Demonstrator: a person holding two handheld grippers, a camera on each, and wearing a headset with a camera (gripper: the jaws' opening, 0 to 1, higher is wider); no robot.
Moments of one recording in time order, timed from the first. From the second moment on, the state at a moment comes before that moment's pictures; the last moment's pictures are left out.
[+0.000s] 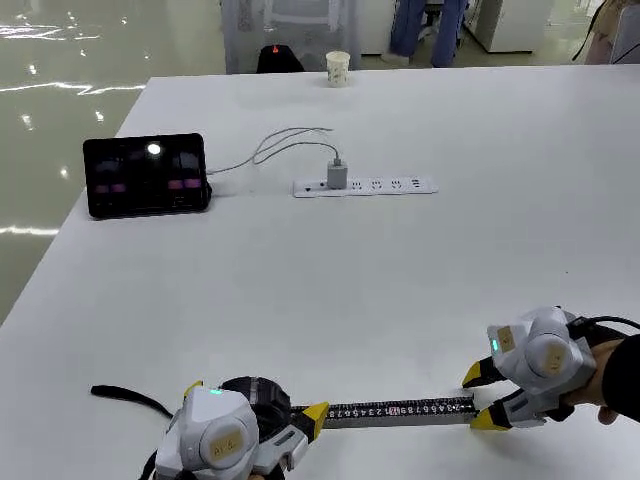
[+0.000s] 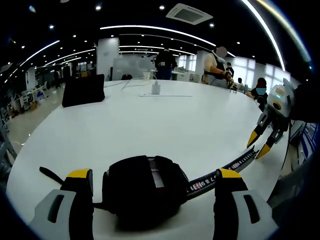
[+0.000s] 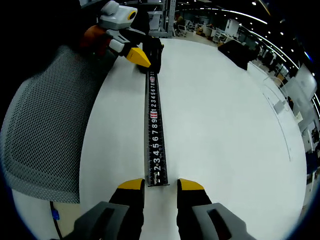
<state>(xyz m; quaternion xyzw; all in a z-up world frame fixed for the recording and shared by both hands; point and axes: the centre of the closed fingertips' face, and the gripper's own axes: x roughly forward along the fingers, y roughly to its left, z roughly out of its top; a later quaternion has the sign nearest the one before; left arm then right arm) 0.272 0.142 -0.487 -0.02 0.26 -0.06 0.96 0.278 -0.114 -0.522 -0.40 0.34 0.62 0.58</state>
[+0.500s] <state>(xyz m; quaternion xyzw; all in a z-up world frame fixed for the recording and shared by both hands) 0.275 0.142 -0.488 -0.03 0.26 -0.05 0.96 0.279 -0.113 -0.525 -0.37 0.37 0.62 0.59</state>
